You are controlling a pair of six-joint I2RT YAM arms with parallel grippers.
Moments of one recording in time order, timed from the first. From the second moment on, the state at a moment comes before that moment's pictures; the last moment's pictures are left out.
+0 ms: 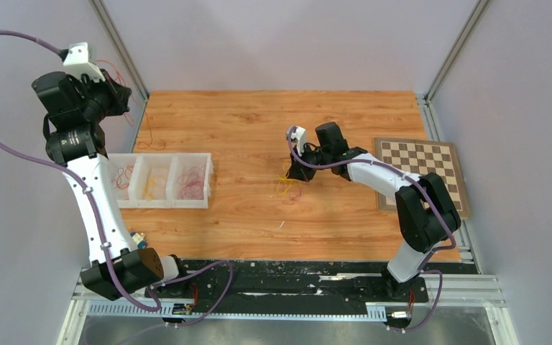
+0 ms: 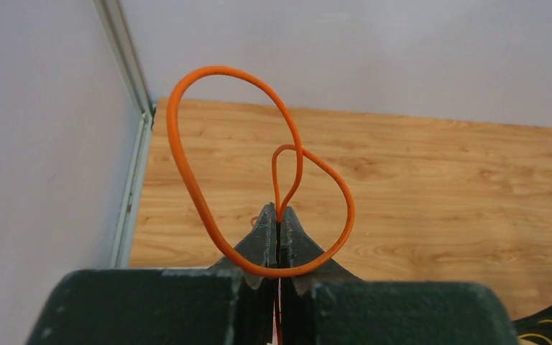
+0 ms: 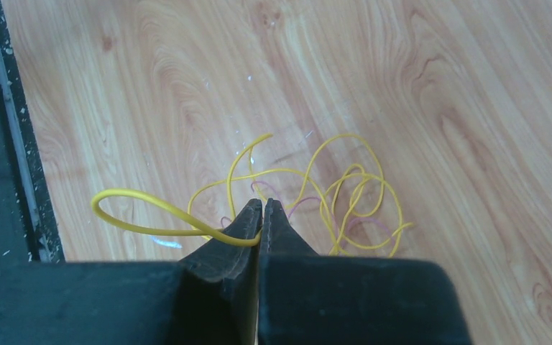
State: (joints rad) left arm 0.40 1.28 1.69 -0.58 0.49 -0.08; right arm 0.52 1.70 1.12 -0.11 -0.66 -0.21
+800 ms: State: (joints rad) left arm 0.75 1.27 1.39 -0.43 0.51 0.08; right arm 0.51 1.70 1.14 -0.27 -0.66 -0.23
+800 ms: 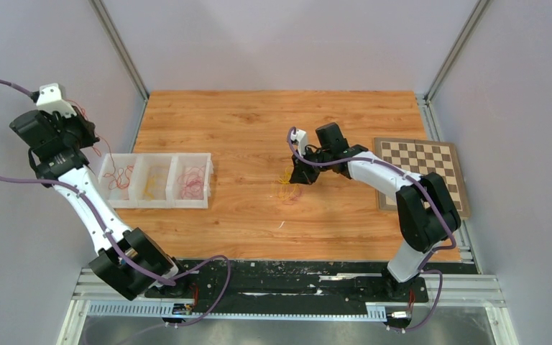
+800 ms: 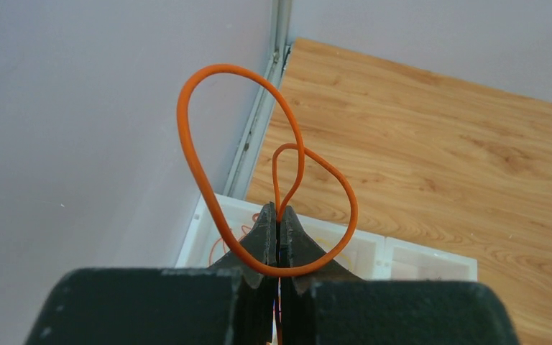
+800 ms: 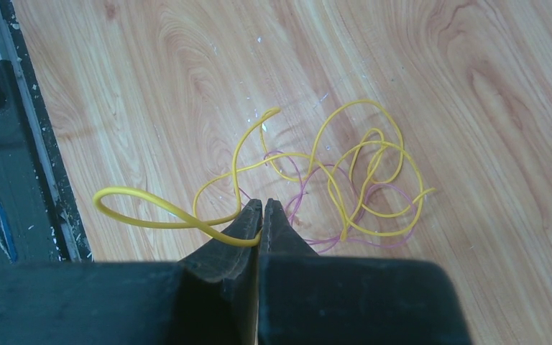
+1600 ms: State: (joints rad) left arm 0.77 1.49 1.16 -0.29 0.52 0.51; right arm 0.51 1.73 1.17 -0.32 -0.67 -0.24
